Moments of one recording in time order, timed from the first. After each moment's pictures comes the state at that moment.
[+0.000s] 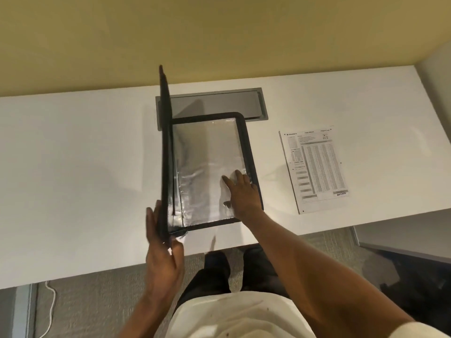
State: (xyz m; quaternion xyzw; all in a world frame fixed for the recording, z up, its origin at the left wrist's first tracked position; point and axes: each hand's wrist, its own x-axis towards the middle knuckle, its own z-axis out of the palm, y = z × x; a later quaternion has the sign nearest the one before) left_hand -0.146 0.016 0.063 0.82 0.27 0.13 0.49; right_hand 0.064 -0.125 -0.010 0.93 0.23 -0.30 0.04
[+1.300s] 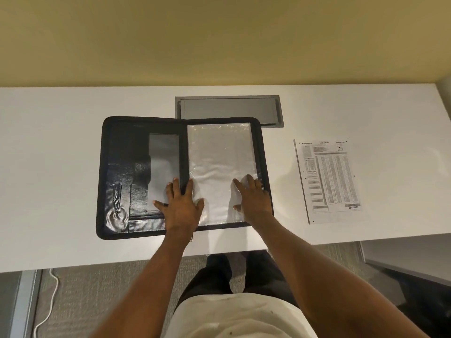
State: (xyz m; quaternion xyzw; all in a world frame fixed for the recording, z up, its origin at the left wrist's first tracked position) left_hand -0.044 0.062 -0.018 0.92 0.30 -0.18 0.18; right_hand 0.062 -0.120 -0.006 0.93 0.24 -0.28 0.04
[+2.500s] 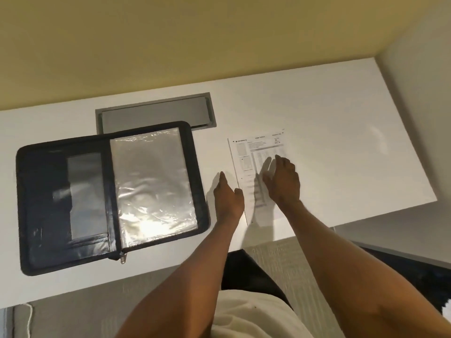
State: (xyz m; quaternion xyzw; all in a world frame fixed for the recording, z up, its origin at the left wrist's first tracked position) left_hand 0.120 -0.224 -0.004 0.75 0.37 -0.12 0.54; right_hand 0.204 -0.363 0.001 0.98 0.02 -0.15 -0.11
